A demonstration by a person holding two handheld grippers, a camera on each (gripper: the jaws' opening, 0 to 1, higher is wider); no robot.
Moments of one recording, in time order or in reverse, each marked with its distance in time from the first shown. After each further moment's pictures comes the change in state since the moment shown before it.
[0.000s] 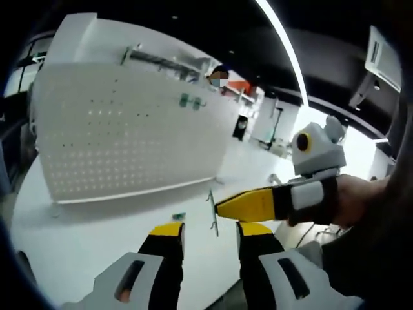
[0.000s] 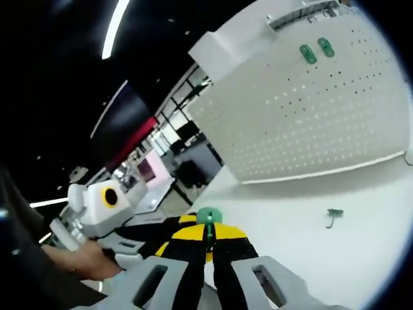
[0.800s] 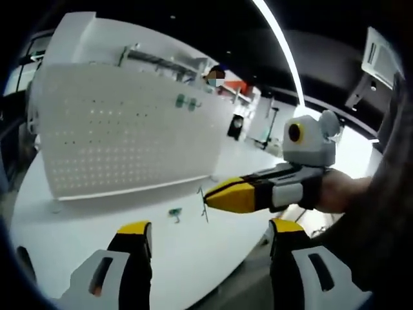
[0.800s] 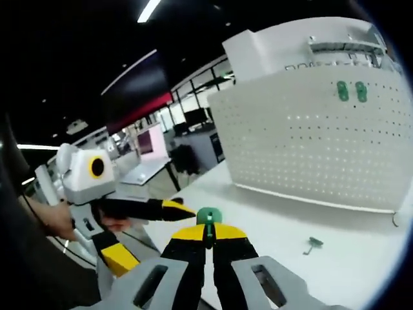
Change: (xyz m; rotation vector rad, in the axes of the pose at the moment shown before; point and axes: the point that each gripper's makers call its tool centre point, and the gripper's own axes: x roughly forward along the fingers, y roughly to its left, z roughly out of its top) left arm -0.027 -0.011 -0.005 -0.003 -0.012 -0.021; right arm 0.002 0.004 -0.006 -0.280 0.064 -0.020
